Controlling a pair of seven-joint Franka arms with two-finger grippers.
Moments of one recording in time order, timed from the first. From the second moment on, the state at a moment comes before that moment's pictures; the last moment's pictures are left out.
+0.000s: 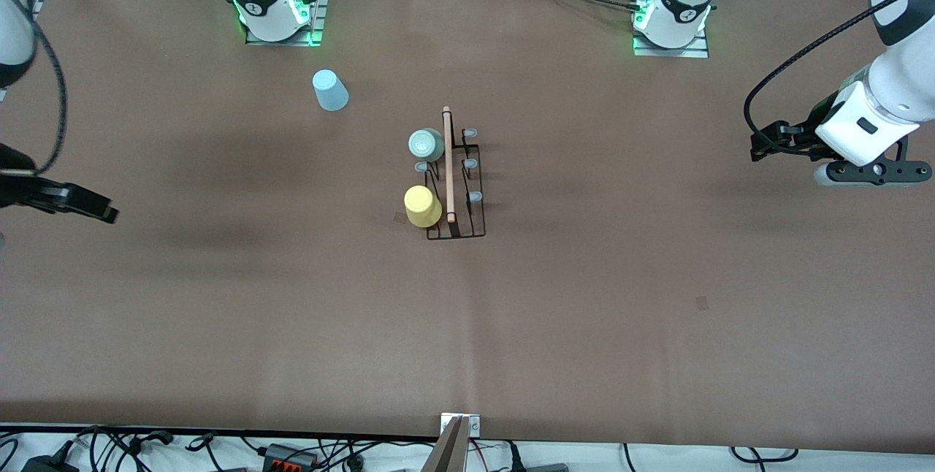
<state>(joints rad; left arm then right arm) 0.02 0.04 -0.06 -1.74 0.00 1.70 -0.07 -0.01 0.34 -0.07 -1.29 0.04 1.66 0.05</state>
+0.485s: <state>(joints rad) 0.05 0.05 -0.06 -1.73 0.00 1.70 -0.11 -0.03 0.22 -0.06 -1.44 0.03 1.69 0.00</state>
